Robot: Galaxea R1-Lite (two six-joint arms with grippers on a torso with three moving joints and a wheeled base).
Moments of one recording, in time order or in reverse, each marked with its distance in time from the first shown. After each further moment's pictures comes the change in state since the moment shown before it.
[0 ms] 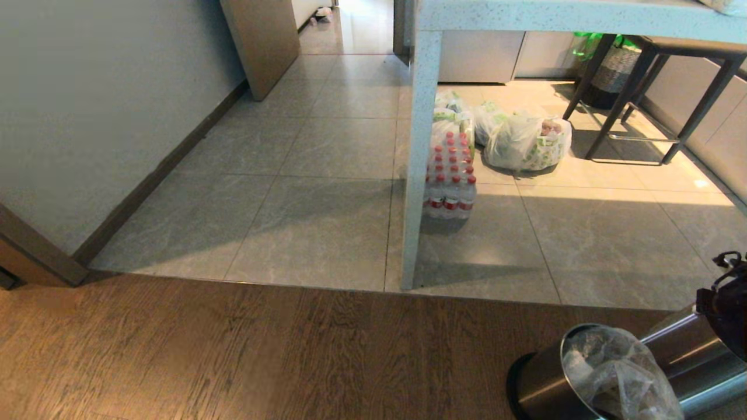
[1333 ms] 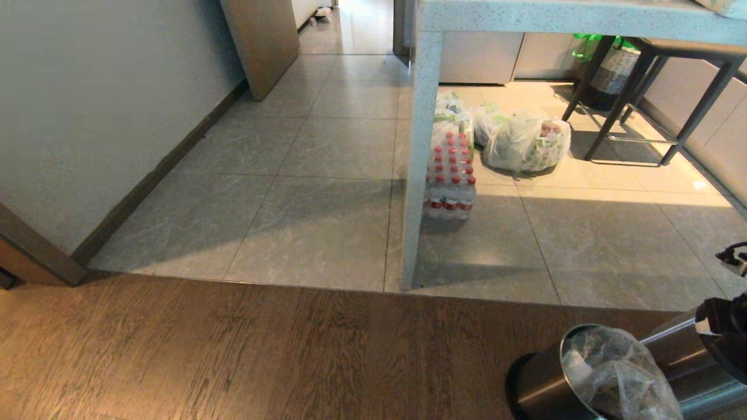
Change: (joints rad) left arm 0.000 0.000 0.000 0.000 0.000 0.000; right arm 0.141 -0.780 0.910 0.023 0.103 -0.085
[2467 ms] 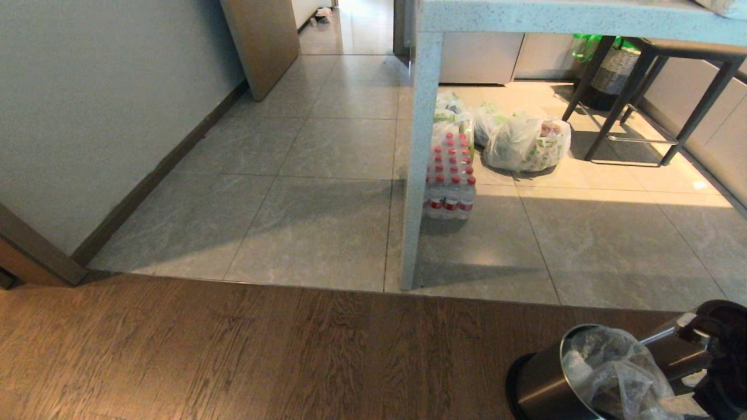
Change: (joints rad) left arm 0.000 0.000 0.000 -0.001 0.001 -0.014; right arm -0.018 0.079 0.287 -0.131 0.146 -0.738
